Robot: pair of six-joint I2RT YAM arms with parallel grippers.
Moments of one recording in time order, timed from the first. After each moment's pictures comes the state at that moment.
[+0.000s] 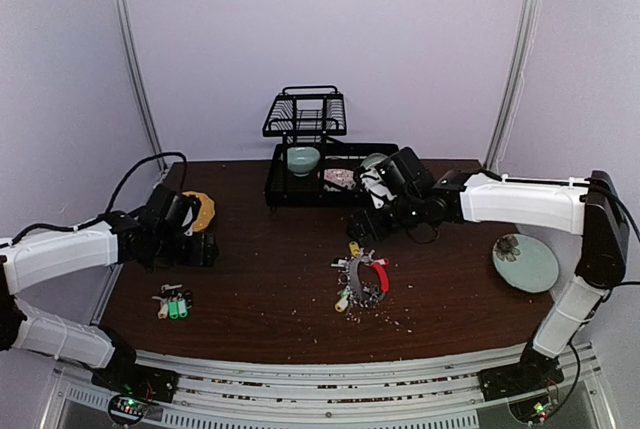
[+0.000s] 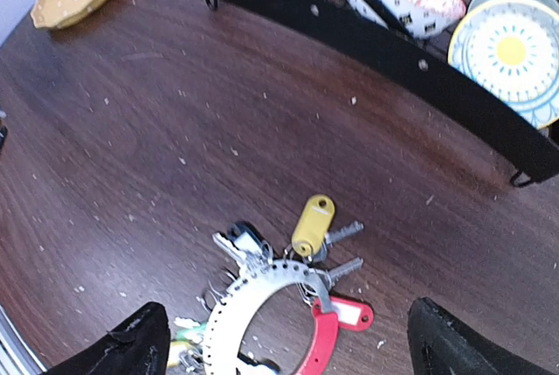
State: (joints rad) left arm -0.54 1.19 0.72 -0.44 -0.20 -0.41; right arm 0.78 1.67 1.26 -0.41 0.09 0.18
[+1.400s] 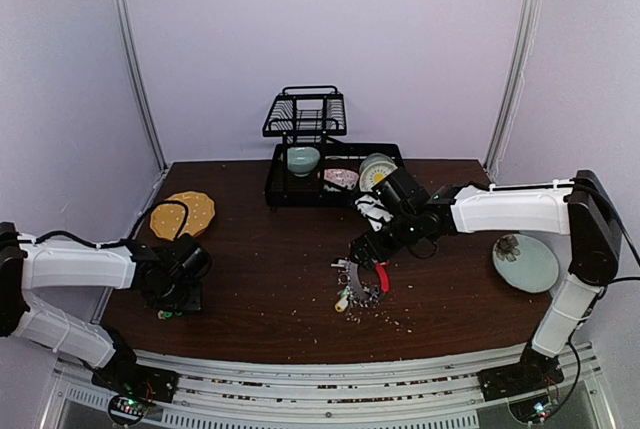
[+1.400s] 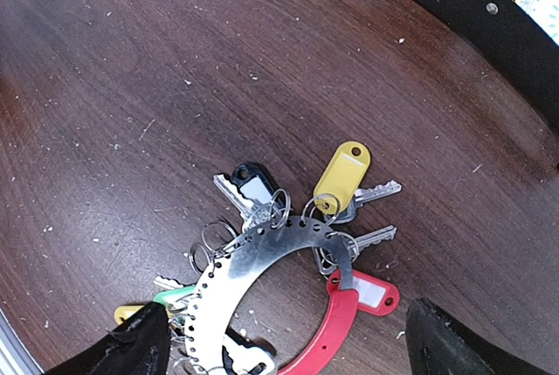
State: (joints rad) left arm -0.67 1.26 0.53 -0.60 -0.34 -0.75; right arm 0.78 1.71 1.17 -0.40 0.02 0.08
